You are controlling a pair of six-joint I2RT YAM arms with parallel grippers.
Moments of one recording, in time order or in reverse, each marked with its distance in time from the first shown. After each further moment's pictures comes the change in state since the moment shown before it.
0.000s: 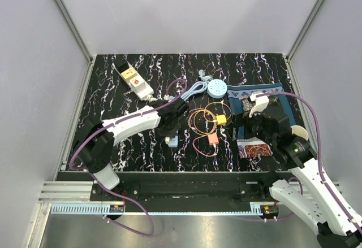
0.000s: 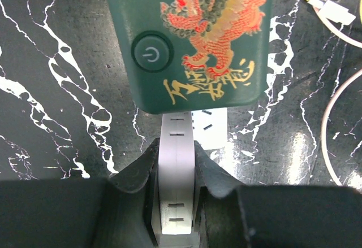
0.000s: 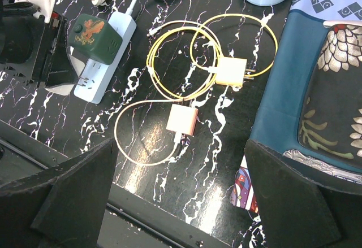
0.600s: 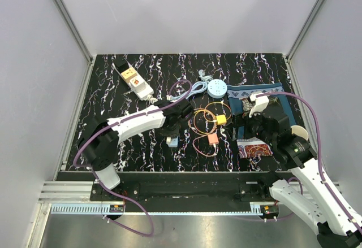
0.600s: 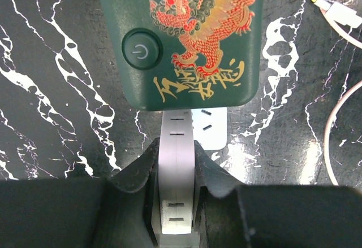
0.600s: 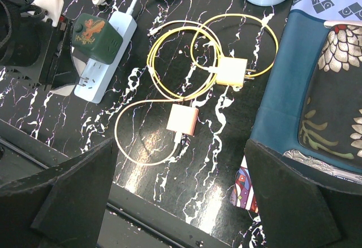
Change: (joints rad) left arm -0.039 0.049 0.059 -0.061 -0.062 -0.036; right arm 0.003 0.000 0.000 0.000 0.000 -0.001
